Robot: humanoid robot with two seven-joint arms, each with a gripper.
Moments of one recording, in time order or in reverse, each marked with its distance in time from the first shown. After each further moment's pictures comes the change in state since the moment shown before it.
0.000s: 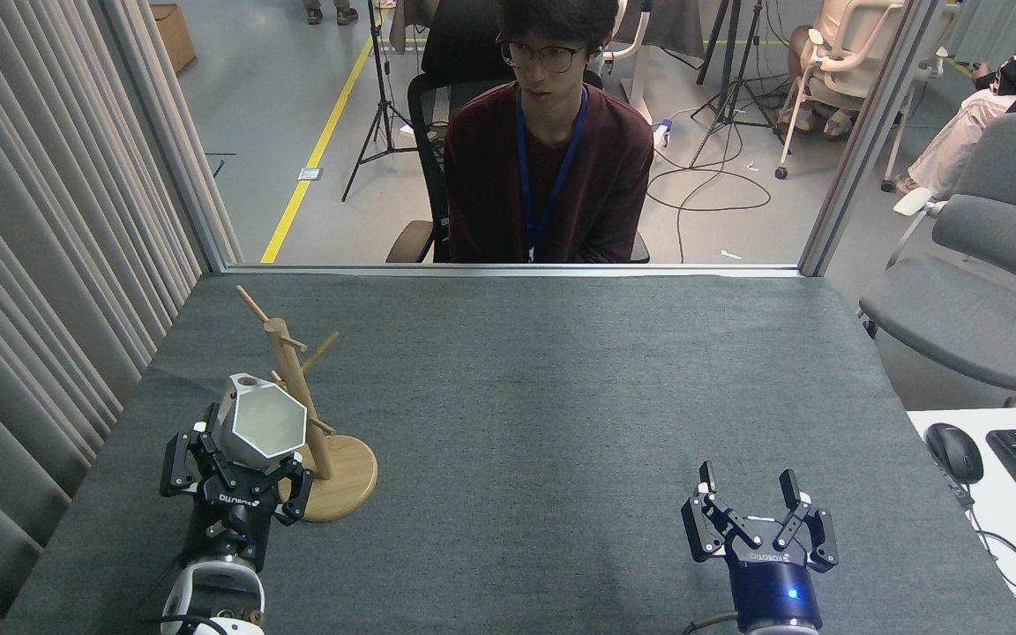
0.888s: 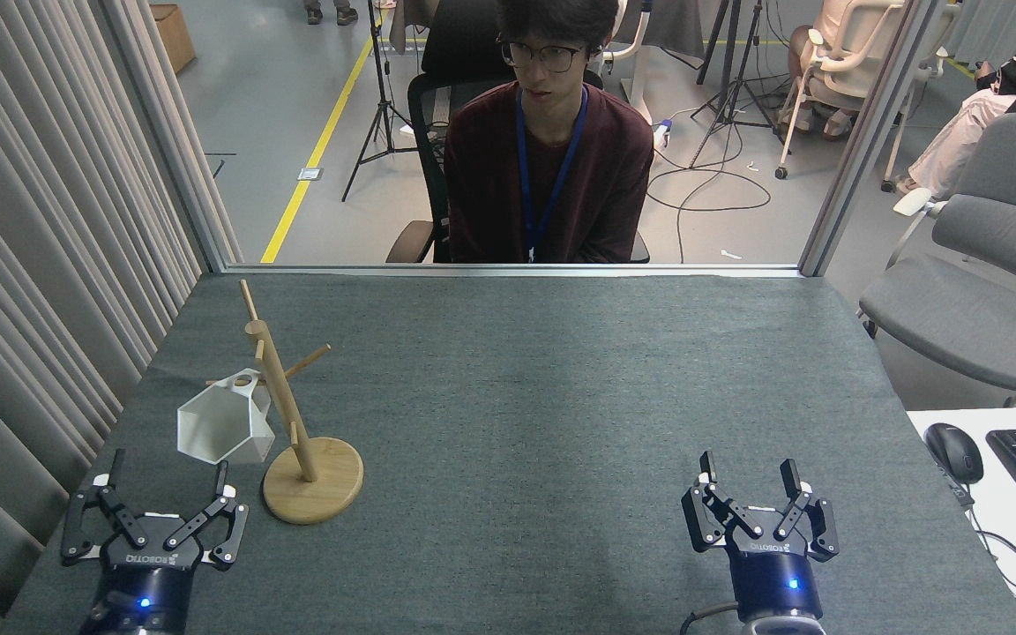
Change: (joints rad) left arm 0.243 0.084 0.030 -0.327 0.419 -0.116 -0.006; right arm -0.020 -0.003 0.001 0.000 -0.001 -0.005 -0.008
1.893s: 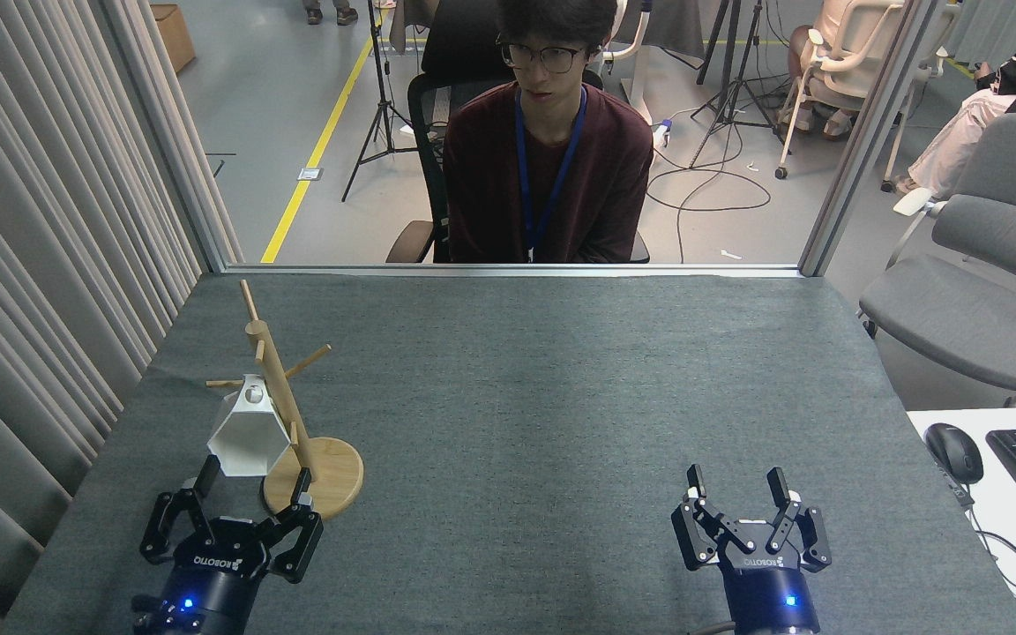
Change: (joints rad) left arm 0.031 -0.088 -0.062 -0.094 0.296 -0.248 -0.197; right arm 0.068 0.007 0.003 -0.082 0.005 -0.062 0.002
